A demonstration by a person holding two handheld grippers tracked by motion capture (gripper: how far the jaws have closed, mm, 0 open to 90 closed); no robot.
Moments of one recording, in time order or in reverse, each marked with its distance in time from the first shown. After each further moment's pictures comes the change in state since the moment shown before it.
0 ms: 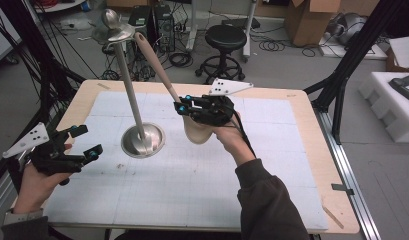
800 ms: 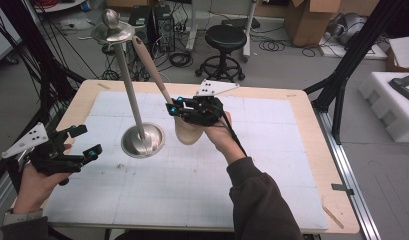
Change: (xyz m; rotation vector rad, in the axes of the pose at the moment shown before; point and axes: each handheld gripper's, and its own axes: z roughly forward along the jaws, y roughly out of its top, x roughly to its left) left arm 0.000 0.000 -0.001 -0.004 -0.001 -0.003; right arm -0.002 -0.007 0.028 0.046 -0.021 0.005
